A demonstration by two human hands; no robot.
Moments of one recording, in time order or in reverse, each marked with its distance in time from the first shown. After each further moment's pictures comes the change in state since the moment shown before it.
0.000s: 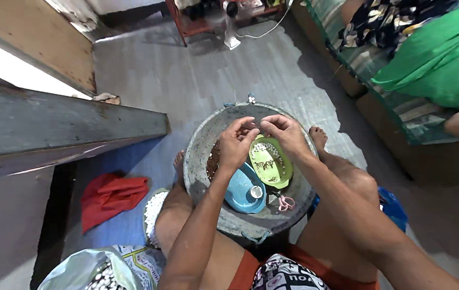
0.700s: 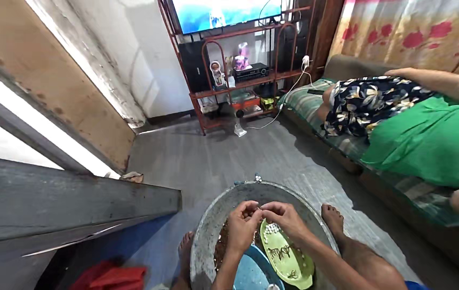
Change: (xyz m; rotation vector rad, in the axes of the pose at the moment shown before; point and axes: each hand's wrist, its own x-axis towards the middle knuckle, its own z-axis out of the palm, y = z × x) left_hand 0.002 -0.001 -0.004 -0.136 0.066 -0.103; right_hand 0.004 0.012 0.003 0.034 -0.164 0.040
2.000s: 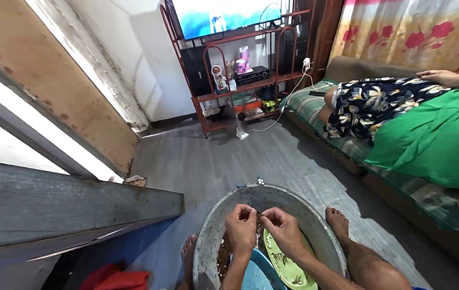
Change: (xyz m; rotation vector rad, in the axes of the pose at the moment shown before) left_hand 0.004 0.005 0.009 0.259 0.360 0.009; right_hand -0.010 0.011 0.037 -0.223 0.296 -0.222
